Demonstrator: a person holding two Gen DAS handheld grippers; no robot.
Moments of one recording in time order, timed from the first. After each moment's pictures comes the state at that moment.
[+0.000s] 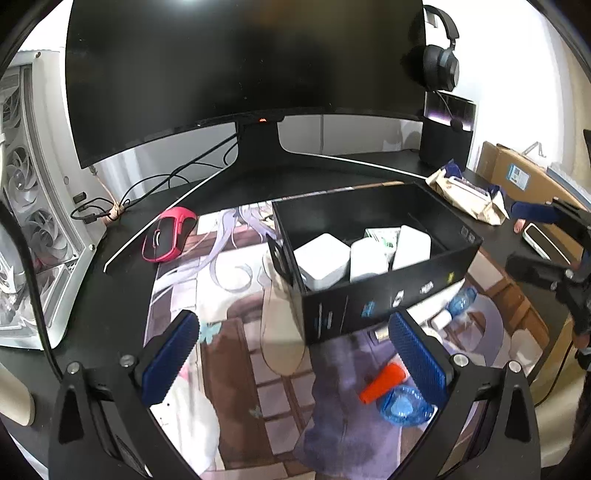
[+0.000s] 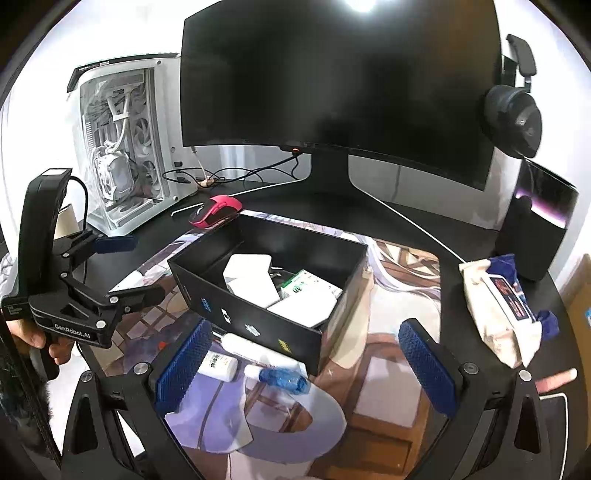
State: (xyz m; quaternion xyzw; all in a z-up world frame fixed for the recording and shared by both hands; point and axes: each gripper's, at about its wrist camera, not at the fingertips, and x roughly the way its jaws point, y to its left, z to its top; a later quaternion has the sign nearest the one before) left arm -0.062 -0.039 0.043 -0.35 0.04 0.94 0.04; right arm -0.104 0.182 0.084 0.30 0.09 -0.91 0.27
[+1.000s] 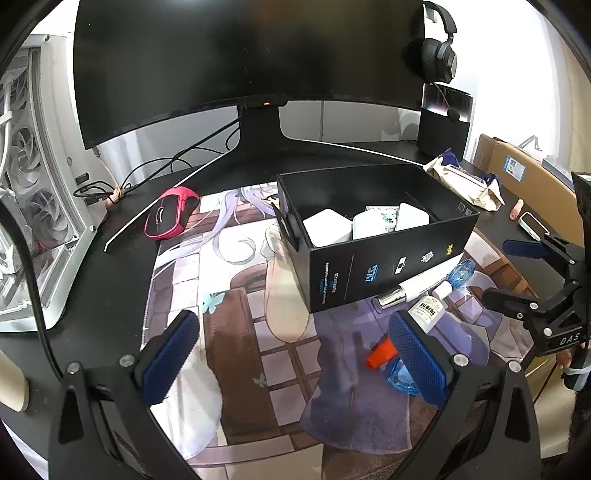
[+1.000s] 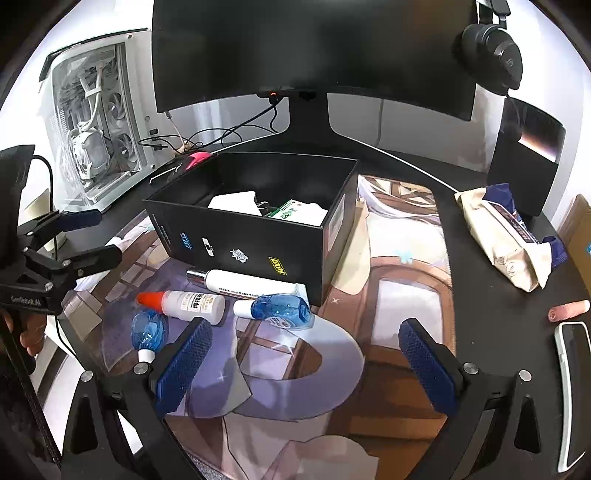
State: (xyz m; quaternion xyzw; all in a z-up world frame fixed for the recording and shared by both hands) left arm -0.047 -0.049 0.031 -0.36 0.03 0.93 0.05; right arm -0.095 0.183 0.030 0.36 0.07 -0.90 0.23
